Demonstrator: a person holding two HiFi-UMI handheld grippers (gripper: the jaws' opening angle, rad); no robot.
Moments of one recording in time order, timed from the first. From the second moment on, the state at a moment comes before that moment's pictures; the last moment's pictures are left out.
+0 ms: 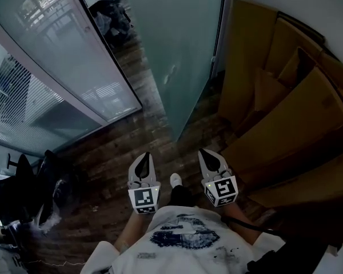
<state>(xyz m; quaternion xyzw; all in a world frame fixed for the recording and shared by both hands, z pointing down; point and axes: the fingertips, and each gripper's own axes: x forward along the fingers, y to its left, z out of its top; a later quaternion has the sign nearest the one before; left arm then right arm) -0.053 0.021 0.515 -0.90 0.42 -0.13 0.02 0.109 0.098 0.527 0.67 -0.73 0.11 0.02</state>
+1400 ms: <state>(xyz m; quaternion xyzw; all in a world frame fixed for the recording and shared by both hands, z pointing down) 0.014 -0.134 0.520 -0.89 0.43 -0.14 0.00 0.169 -0.101 0.527 0.64 -0.76 0.11 0.04</state>
